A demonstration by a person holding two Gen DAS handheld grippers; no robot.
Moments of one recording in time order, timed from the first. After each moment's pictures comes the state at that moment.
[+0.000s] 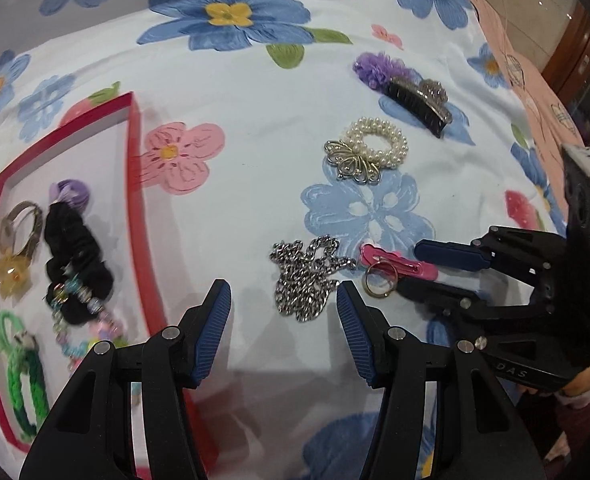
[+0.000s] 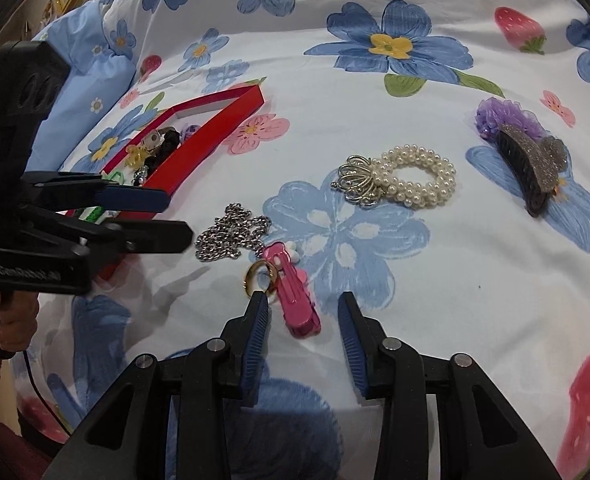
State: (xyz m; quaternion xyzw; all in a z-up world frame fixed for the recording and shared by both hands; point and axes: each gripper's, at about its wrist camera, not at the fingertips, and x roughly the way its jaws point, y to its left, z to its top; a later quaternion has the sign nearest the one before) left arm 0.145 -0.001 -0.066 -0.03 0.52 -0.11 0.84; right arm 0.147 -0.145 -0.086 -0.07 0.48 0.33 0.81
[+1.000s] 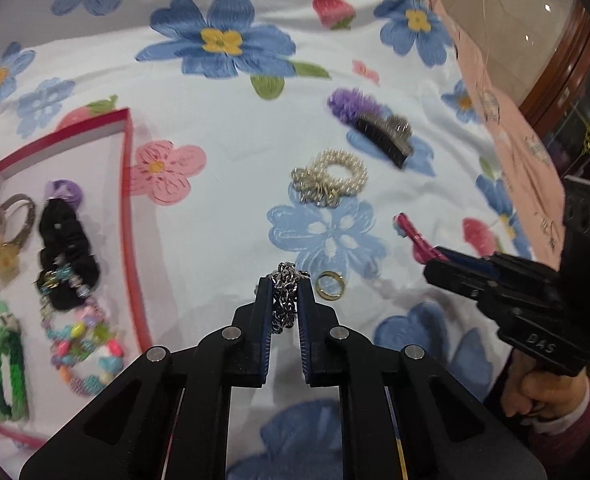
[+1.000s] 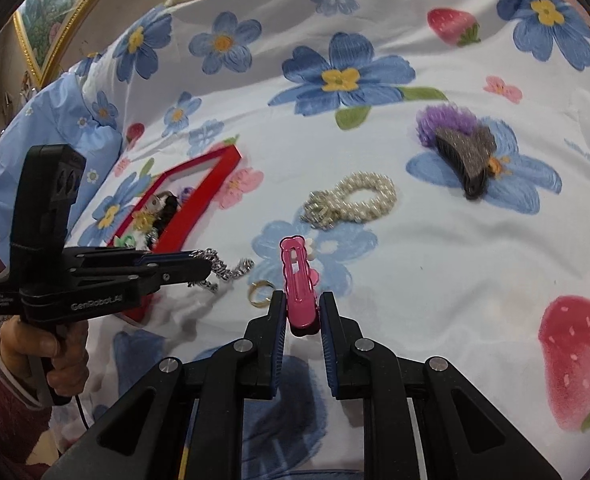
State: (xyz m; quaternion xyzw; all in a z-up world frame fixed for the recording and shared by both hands) left arm 0.117 0.006 -0.036 -0.10 0.47 -0.13 0.87; right arm 0.131 -0.189 -0.043 0.04 0.45 0.30 0.84
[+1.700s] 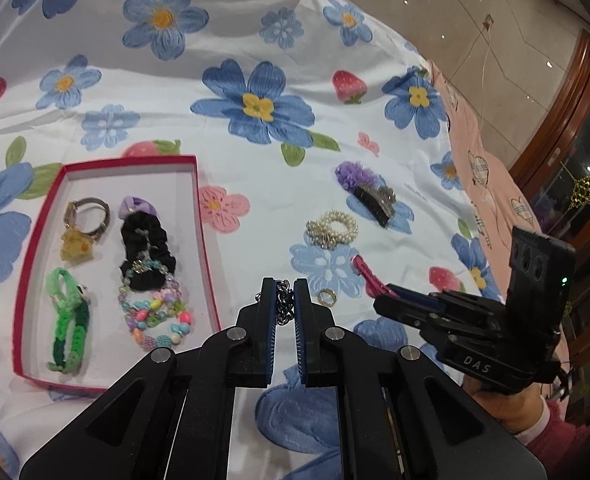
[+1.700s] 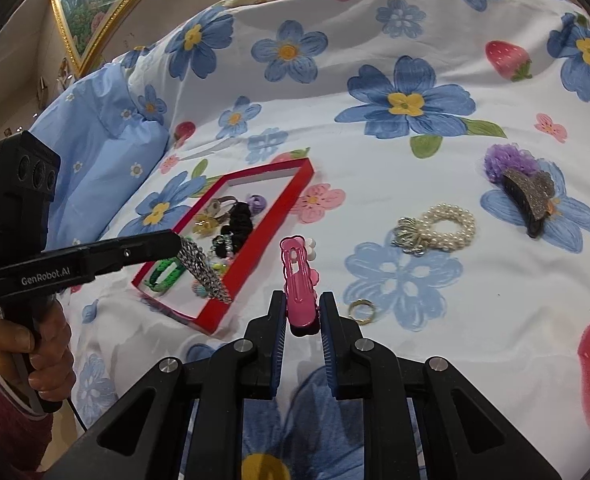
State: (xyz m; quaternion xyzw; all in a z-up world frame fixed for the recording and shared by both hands) left arm 0.055 0.066 0.025 -0.16 0.39 -0.11 0.90; right arm 0.101 -0.139 -0.012 0.03 0.42 0.36 0.83
